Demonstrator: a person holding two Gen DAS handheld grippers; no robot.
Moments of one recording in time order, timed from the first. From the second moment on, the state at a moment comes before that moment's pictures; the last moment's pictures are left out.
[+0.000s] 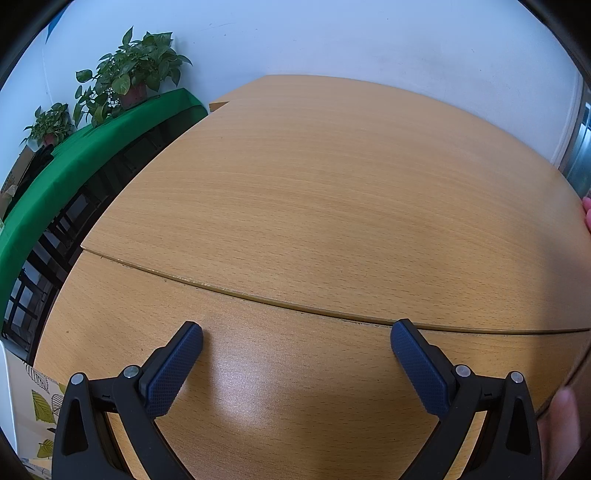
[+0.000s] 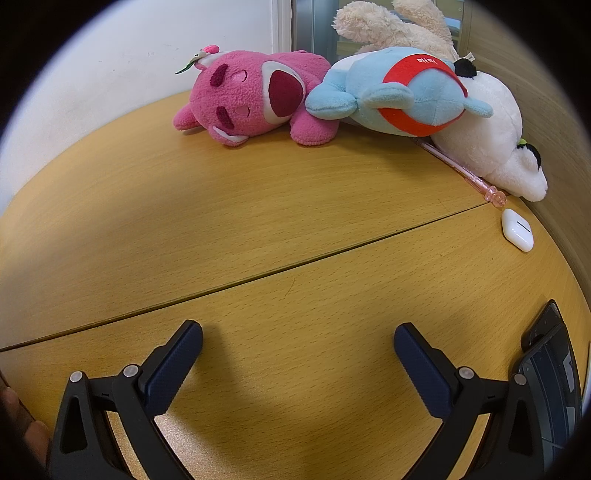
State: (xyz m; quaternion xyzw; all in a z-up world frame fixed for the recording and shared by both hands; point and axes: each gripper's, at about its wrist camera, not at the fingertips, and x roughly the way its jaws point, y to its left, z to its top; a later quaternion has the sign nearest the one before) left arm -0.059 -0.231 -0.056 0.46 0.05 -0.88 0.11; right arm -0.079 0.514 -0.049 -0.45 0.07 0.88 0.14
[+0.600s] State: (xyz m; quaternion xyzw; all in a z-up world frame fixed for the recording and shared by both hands) left arm -0.058 -0.229 -0.057 0.46 0.05 -0.88 0.11; right arm -0.078 0.512 -0.046 -0.45 0.07 0.88 0.14
